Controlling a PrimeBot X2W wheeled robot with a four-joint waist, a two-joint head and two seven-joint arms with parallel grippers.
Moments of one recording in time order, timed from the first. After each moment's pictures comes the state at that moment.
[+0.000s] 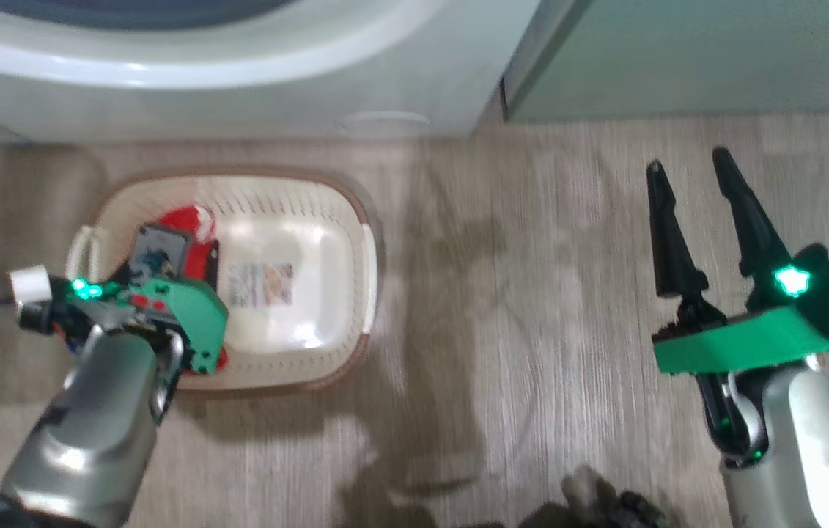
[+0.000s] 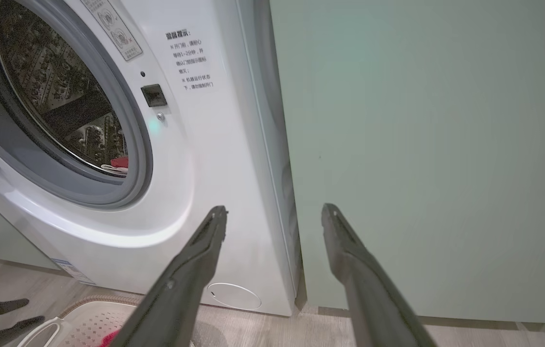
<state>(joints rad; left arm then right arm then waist) -0.55 0.26 -0.42 0.68 -0.19 0.09 -0.05 -0.18 -0.05 0.02 -0.05 0.23 0.13 -0.17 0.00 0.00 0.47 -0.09</state>
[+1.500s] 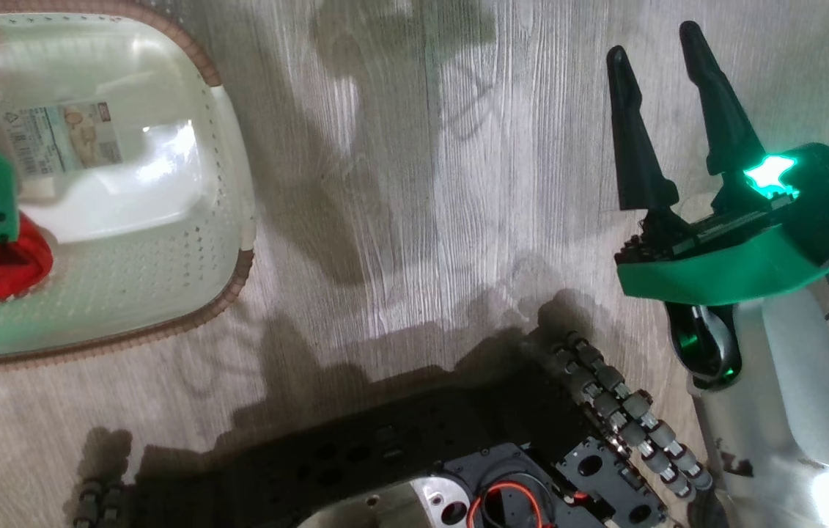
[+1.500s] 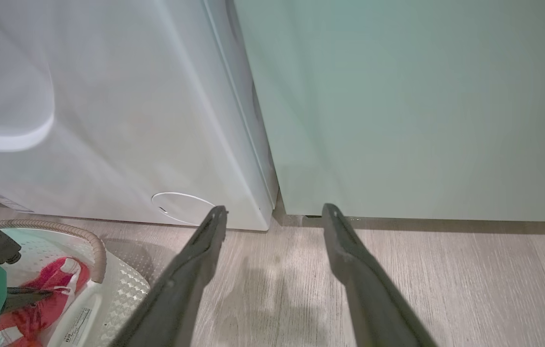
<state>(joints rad) -1.02 0.43 -0.36 1.19 -0.25 0.04 -0.07 -0.42 -0.05 0.15 -0.02 0.28 0.13 -0.26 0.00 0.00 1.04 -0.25</state>
